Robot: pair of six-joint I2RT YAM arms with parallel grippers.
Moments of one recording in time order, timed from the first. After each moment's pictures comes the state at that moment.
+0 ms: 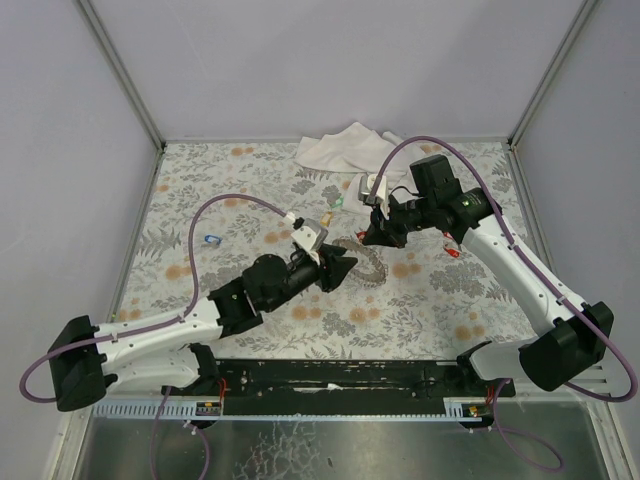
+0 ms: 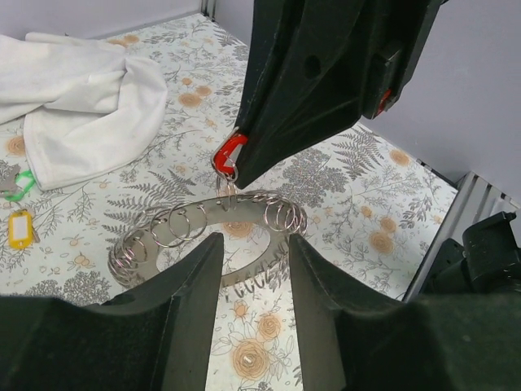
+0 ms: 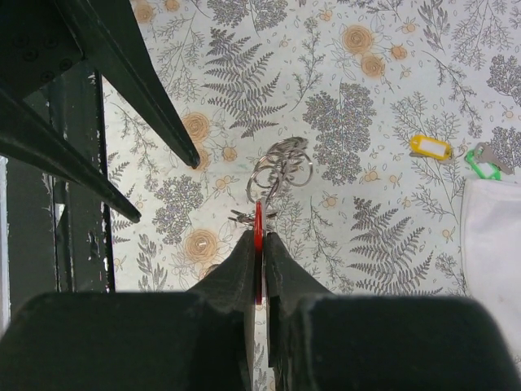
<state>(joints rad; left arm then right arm) -1.07 1.05 0.66 0.35 -0.20 -0.27 0.47 1.35 1.33 -0.82 -0.77 -0.64</state>
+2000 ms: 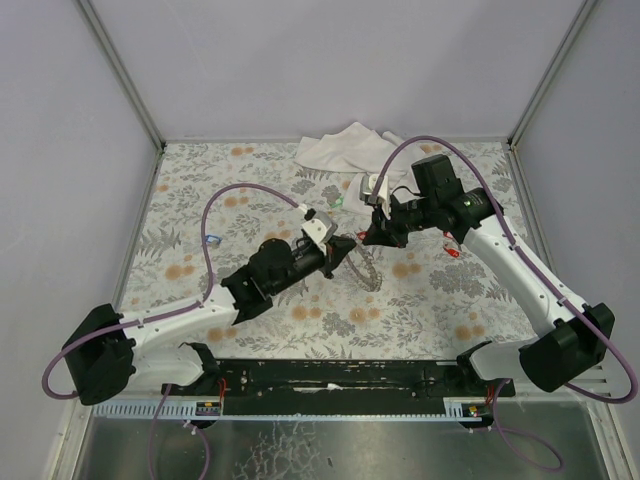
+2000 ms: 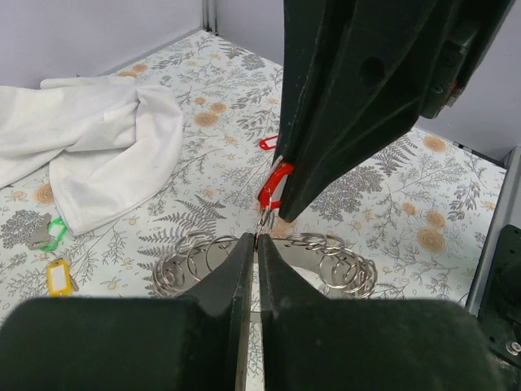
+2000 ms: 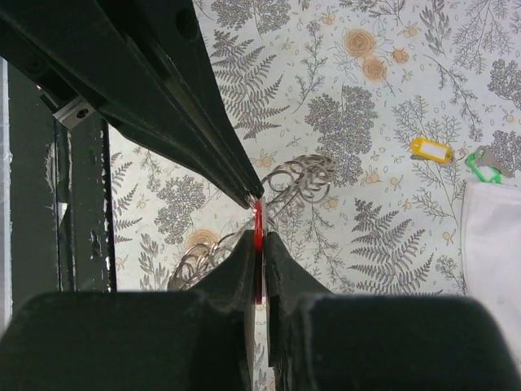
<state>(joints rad) -0.93 1.20 0.68 0.50 -0.01 -0.11 0.47 1.35 1.33 -0.82 -0.78 -0.66</state>
